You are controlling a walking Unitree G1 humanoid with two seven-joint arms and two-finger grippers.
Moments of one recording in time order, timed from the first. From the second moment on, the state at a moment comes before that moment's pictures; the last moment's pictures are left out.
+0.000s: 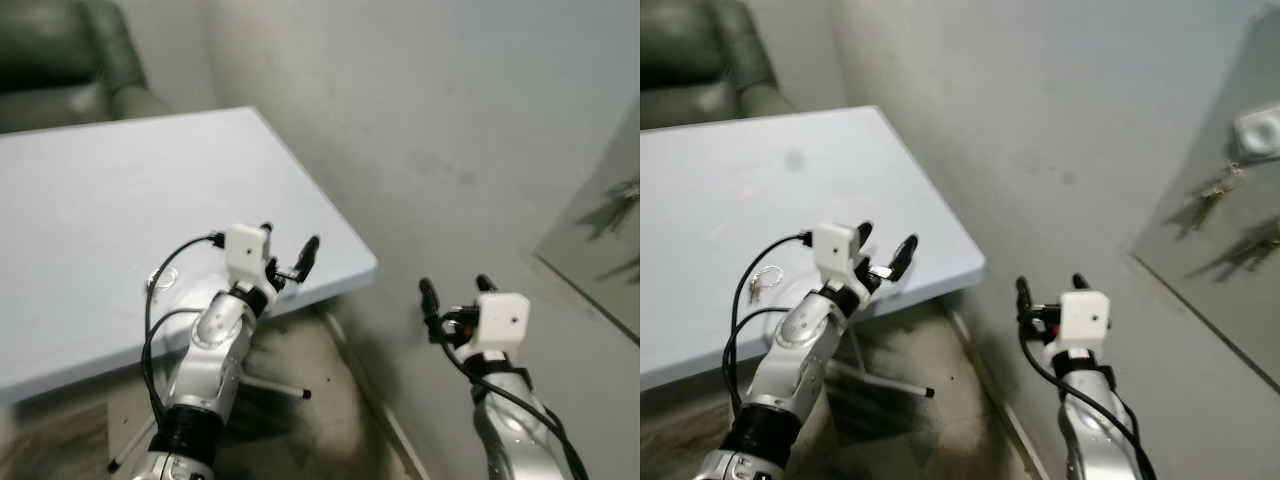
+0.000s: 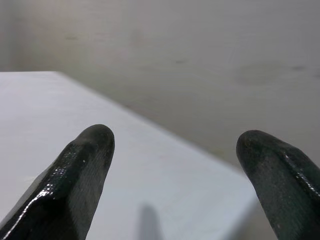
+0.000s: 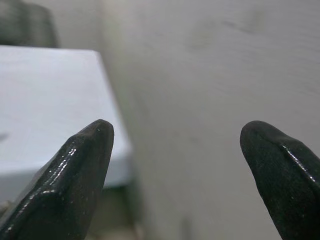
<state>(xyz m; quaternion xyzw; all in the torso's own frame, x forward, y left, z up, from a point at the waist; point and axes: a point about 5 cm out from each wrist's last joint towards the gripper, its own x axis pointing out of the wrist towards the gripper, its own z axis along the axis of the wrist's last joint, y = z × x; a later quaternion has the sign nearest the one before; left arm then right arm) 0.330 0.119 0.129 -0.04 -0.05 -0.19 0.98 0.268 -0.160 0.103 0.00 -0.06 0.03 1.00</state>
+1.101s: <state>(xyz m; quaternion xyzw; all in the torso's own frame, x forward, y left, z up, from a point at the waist) 0.330 0.135 0.117 -0.05 -0.03 -0.17 0.98 0.271 -0.187 0.105 -0.01 -0.06 0.00 1.00</state>
